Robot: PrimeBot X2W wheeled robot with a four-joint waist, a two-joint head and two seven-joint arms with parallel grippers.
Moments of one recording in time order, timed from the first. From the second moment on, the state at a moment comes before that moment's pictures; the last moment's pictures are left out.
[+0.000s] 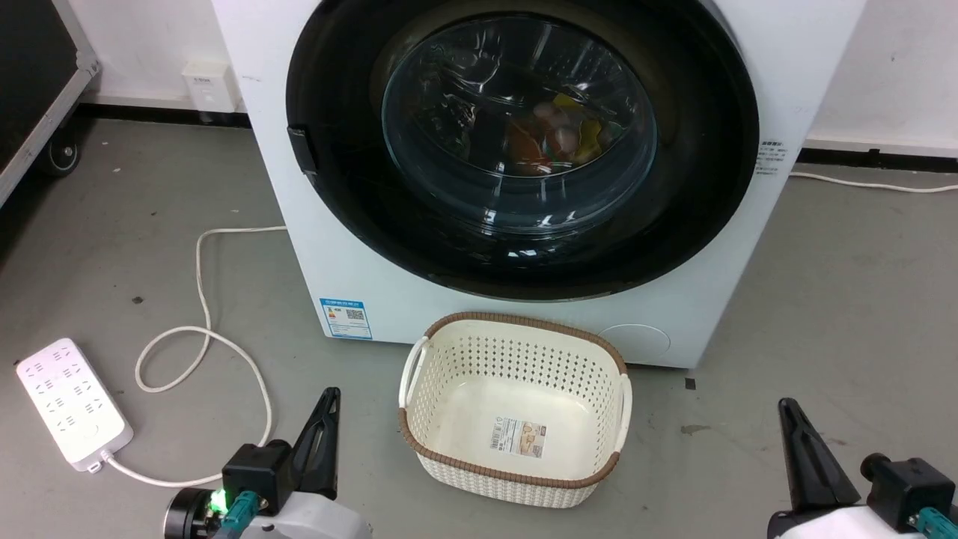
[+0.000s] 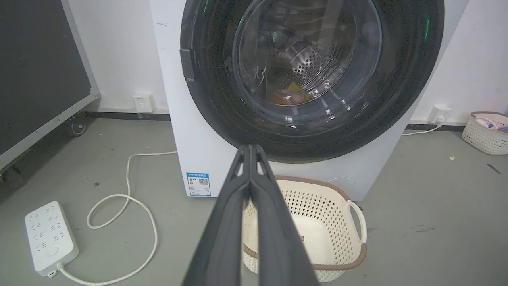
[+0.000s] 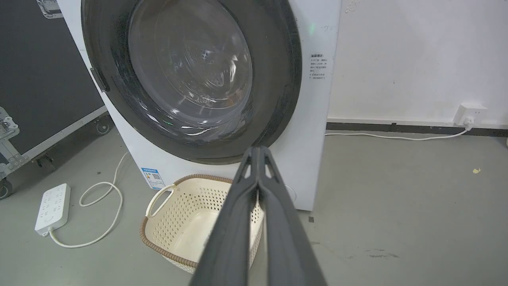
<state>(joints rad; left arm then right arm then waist) -0.01 0.05 -0.08 0.14 -0.10 -0.06 -0.17 0.08 -0.06 -0.06 0.06 0.14 0.13 -0.17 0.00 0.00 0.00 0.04</state>
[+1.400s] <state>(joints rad) -0.01 0.05 -0.04 0.07 -0.05 -0.03 -0.08 0.05 -0.06 -0.03 0.04 0.07 0.13 -0.08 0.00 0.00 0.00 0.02</state>
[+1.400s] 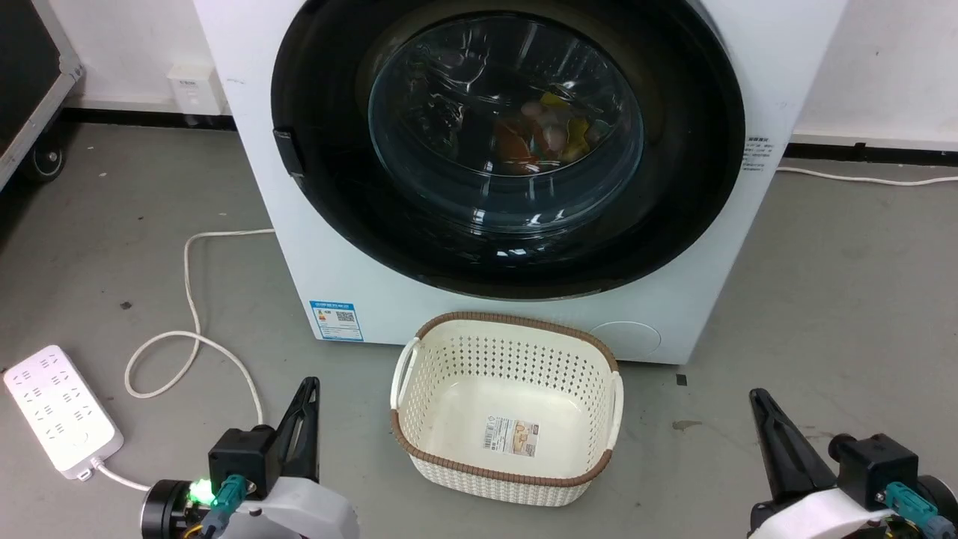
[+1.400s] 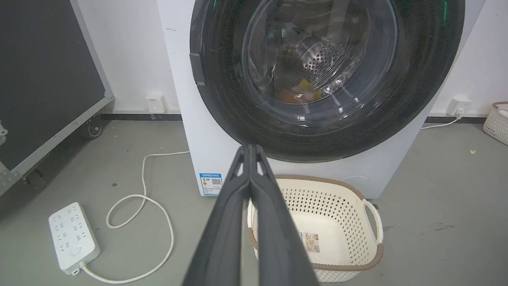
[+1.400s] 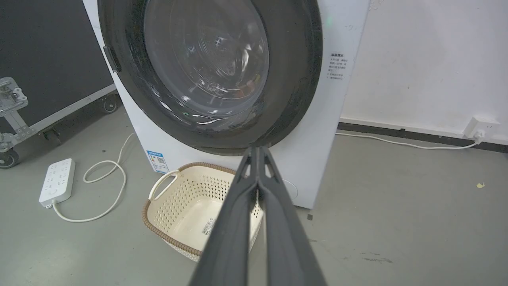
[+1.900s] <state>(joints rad) -0.01 0.05 -0.02 0.04 -0.04 -0.02 -0.05 0.03 -0.06 -0.02 0.02 0.04 0.13 -0.05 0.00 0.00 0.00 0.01</state>
